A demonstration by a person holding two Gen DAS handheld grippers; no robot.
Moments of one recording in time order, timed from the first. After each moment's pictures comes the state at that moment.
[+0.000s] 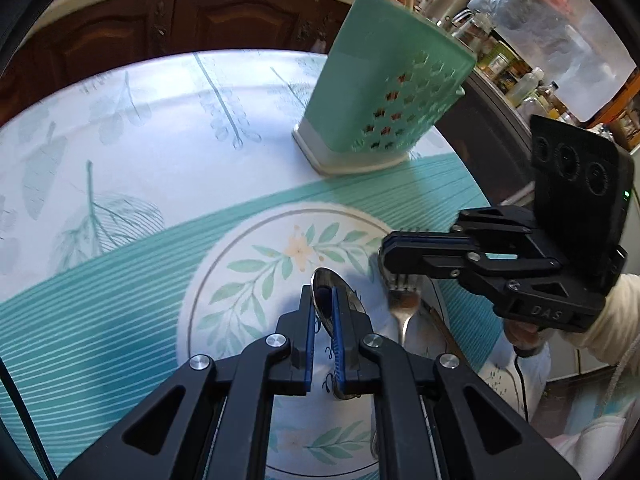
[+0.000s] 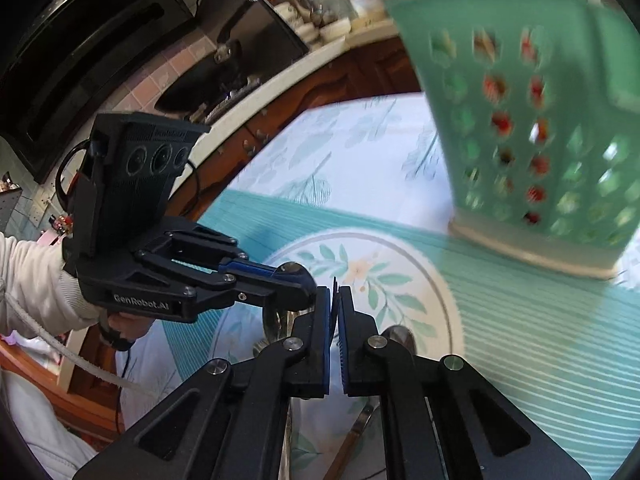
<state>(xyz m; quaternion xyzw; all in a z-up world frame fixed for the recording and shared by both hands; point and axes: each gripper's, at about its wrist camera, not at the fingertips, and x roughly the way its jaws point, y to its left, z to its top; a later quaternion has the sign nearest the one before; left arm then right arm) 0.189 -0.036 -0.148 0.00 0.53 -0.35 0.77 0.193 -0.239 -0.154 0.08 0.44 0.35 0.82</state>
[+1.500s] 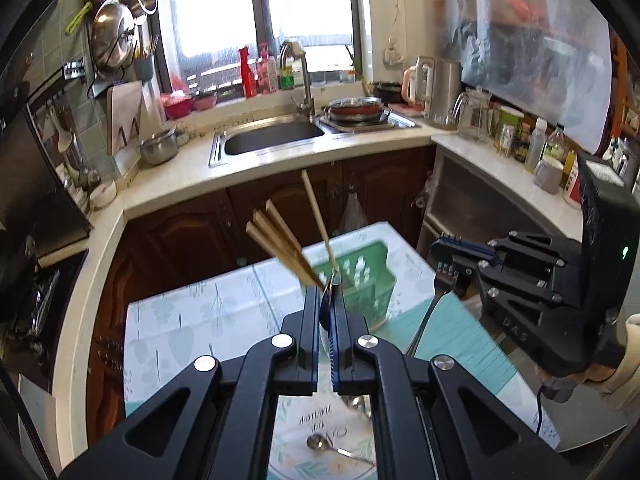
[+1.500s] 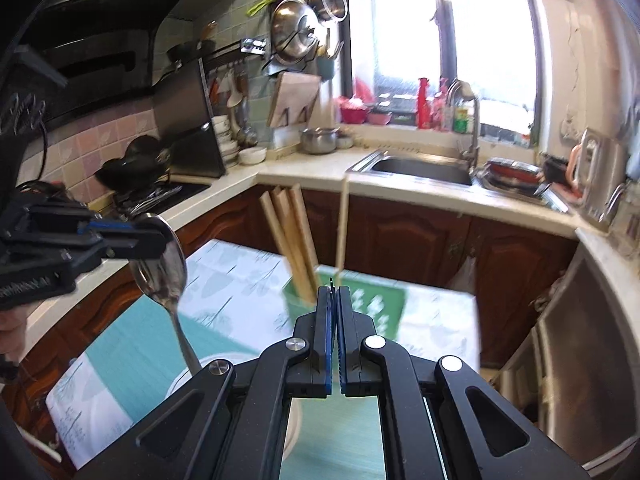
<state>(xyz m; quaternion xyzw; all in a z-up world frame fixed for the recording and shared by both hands) 0.115 -0.108 0.106 0.11 0.32 -0.23 0.91 0.112 -0.310 0.068 -0.03 0.26 0.14 0.95</state>
